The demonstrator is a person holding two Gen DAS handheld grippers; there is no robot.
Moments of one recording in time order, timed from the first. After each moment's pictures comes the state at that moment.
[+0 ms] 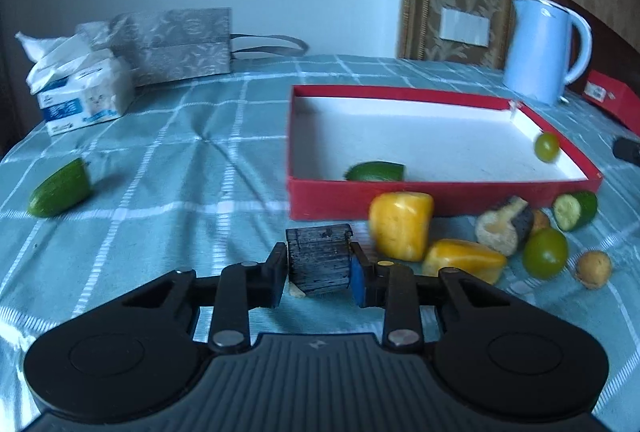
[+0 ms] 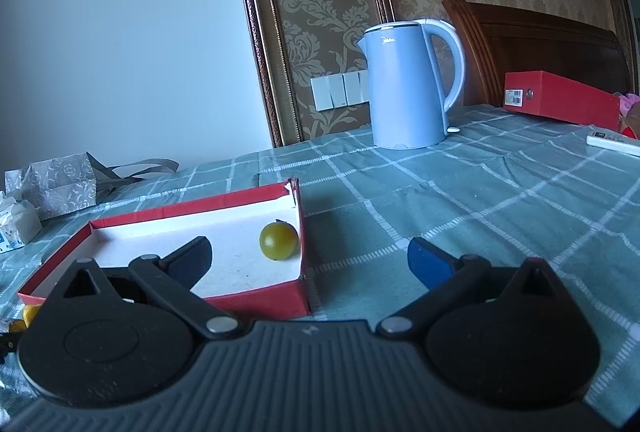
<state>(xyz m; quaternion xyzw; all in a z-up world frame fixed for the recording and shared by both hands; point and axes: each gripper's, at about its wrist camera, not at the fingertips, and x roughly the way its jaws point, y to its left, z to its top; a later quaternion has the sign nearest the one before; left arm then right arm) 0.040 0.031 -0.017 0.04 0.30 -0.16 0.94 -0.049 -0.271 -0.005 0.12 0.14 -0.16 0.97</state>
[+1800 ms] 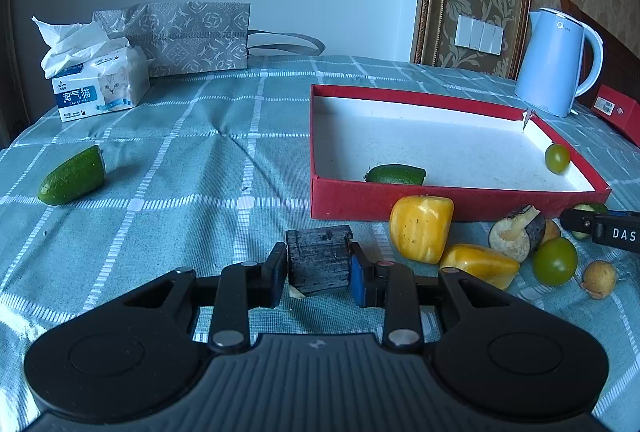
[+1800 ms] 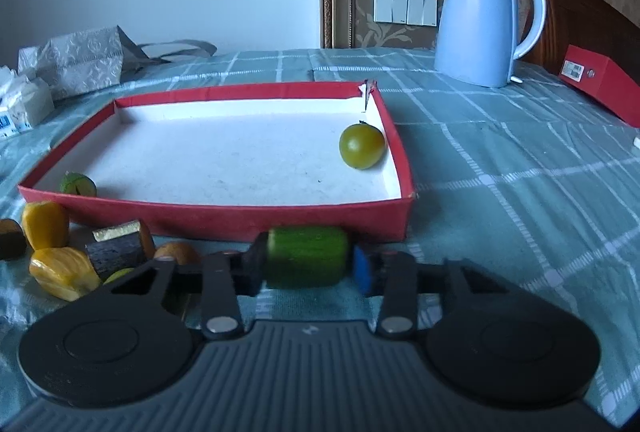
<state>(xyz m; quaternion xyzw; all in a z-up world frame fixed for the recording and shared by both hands) 0.041 0.039 -0.017 0.02 0.30 -0.15 0.94 0.003 -0.214 -0.022 0.06 0.29 -0.12 0.95</state>
